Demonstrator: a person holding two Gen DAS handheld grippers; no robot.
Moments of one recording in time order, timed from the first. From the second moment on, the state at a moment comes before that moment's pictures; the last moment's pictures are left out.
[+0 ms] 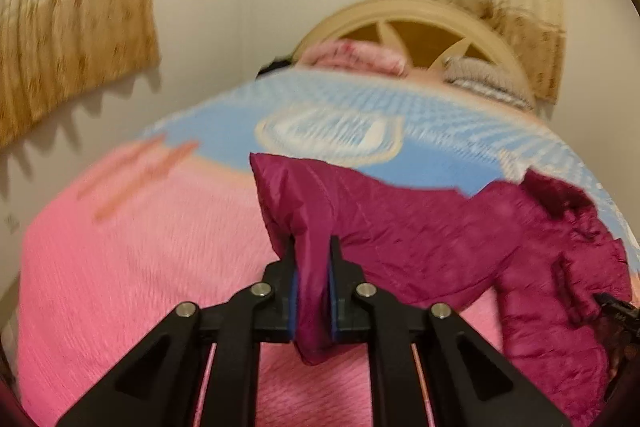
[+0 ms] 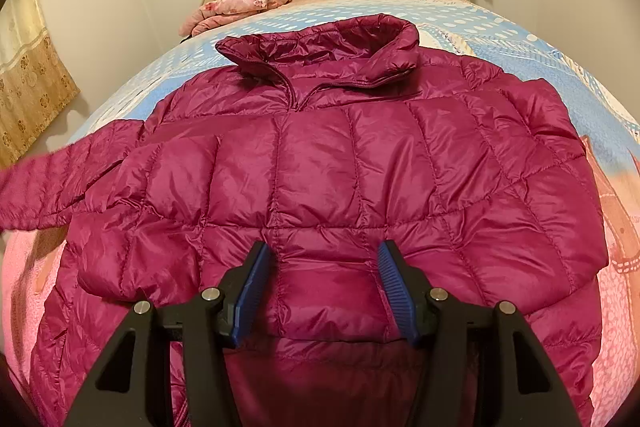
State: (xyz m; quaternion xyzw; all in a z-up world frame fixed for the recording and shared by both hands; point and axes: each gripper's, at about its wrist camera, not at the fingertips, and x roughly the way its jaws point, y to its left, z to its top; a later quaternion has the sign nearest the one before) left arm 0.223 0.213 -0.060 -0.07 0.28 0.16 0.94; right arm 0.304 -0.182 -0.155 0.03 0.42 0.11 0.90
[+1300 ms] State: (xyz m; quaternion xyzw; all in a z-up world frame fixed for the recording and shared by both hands) left arm 0.301 -0.087 -0.086 0.08 0.33 -0.11 0.93; right arm 0.303 -0.192 -0.154 0.07 0.41 0.13 0.90
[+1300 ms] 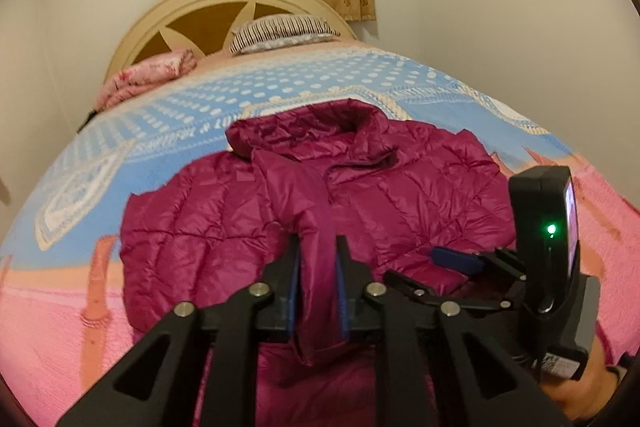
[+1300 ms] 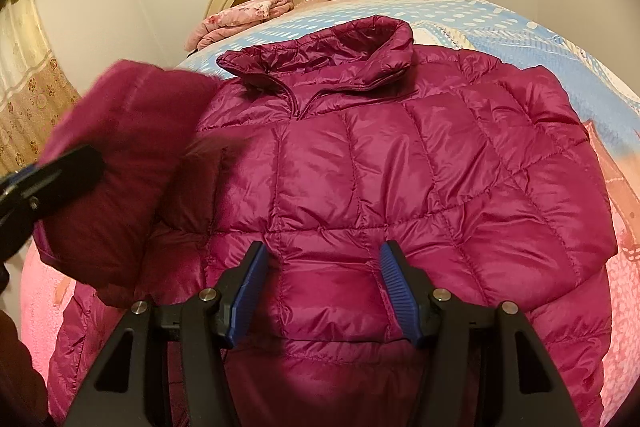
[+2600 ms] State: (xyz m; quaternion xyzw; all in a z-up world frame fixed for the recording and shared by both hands) left arm 0.347 0.004 -0.108 0.04 0.33 0.03 0.94; right arm 0.313 -0.144 -0.139 0.00 0.43 0.14 0.89
